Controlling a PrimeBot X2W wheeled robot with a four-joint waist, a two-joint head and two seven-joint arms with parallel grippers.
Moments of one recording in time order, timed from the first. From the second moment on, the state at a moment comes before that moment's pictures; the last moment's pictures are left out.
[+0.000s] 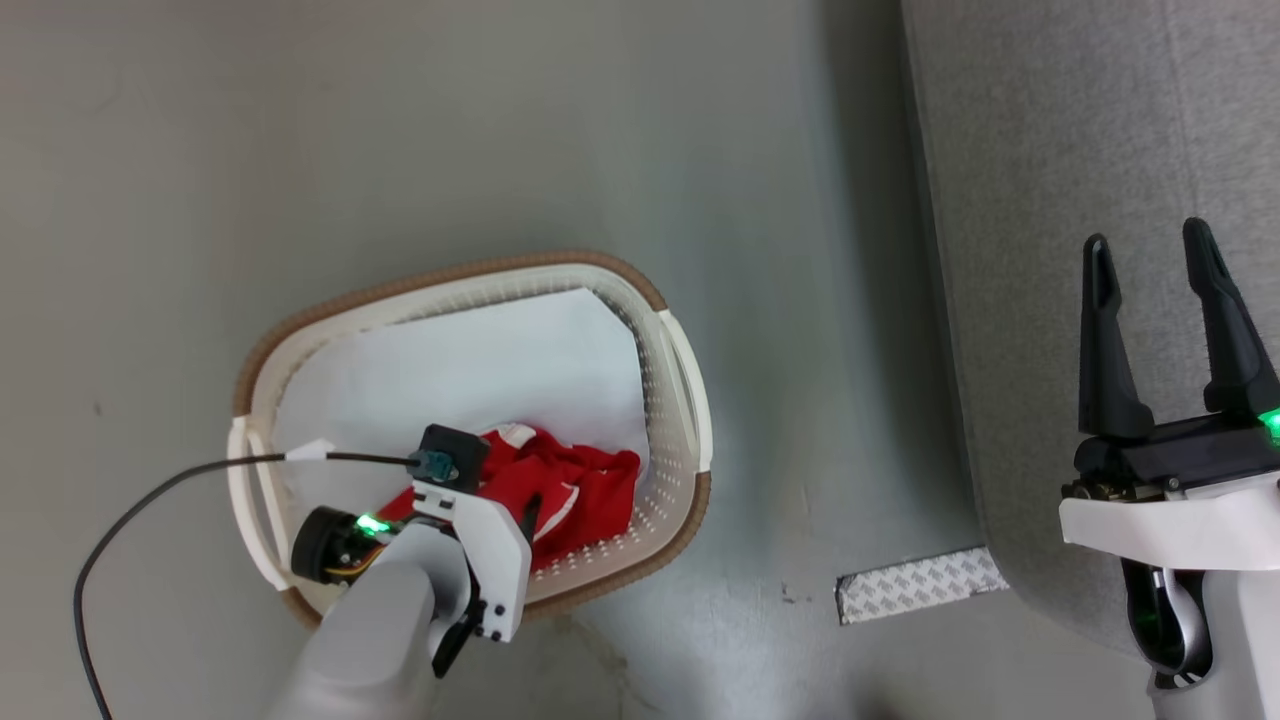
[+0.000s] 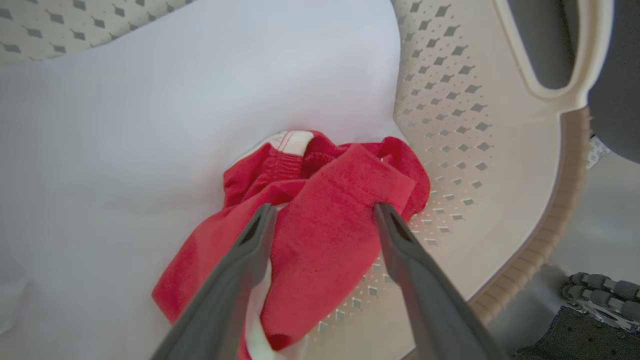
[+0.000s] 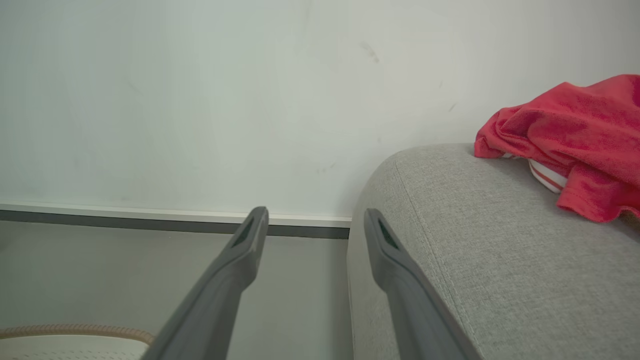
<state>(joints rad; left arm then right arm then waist) -0.71 0.05 -0.36 1.08 -0.13 -0.12 0.02 -0.37 -0.09 0.05 0.01 0.25 0.13 -0.26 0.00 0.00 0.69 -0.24</state>
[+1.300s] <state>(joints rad) -0.58 0.11 -0.53 0.89 -0.40 -0.13 -0.14 -0.25 -0.09 0.01 0.09 0.31 0.13 -0.26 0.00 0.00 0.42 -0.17</state>
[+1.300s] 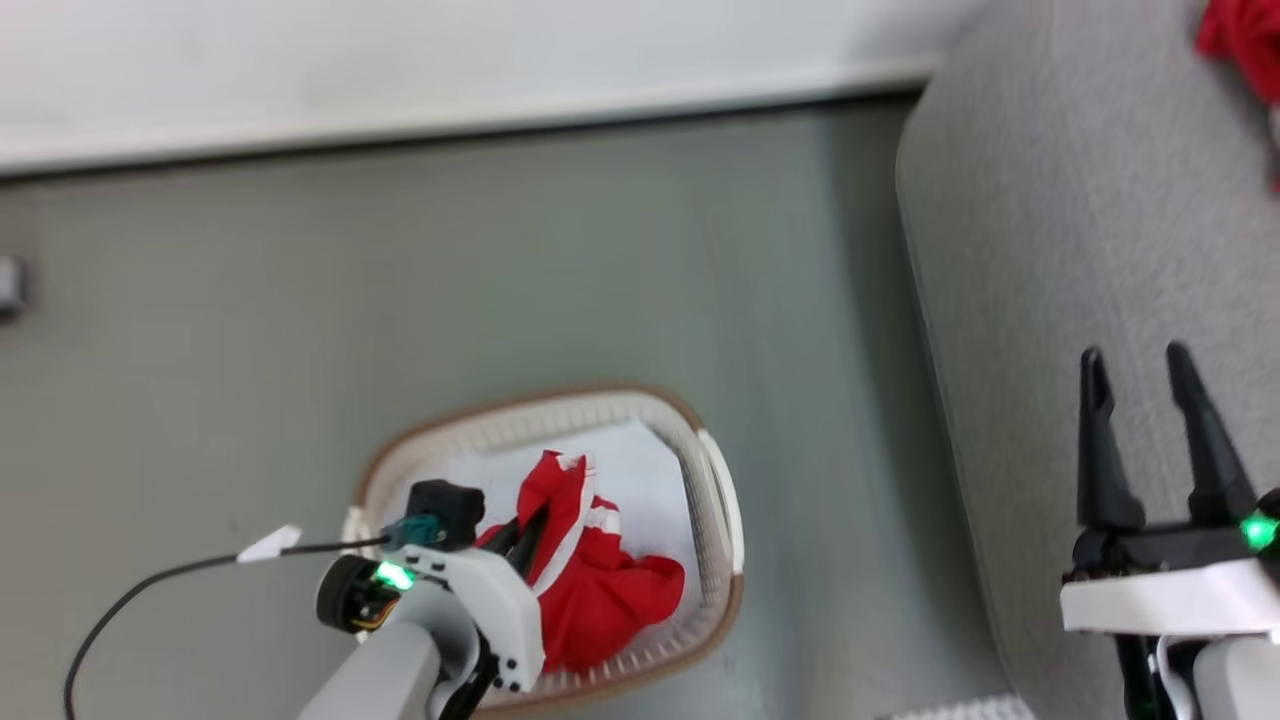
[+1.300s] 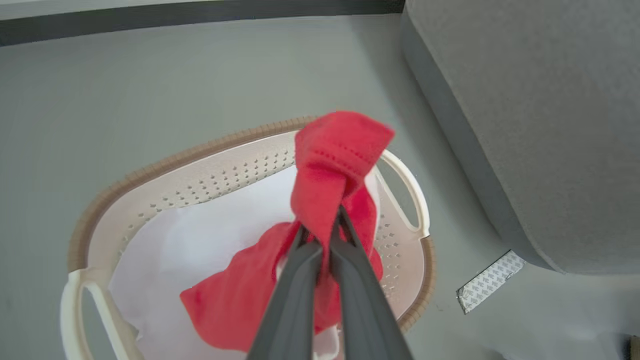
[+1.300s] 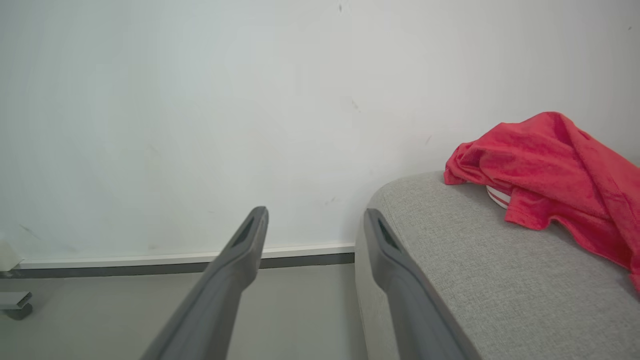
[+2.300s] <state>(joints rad) -0.10 0.36 -0.35 -0.13 -0.50 0.15 0.08 -0.08 -0.12 0.11 0.18 0.27 0.13 -0.26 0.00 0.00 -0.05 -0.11</state>
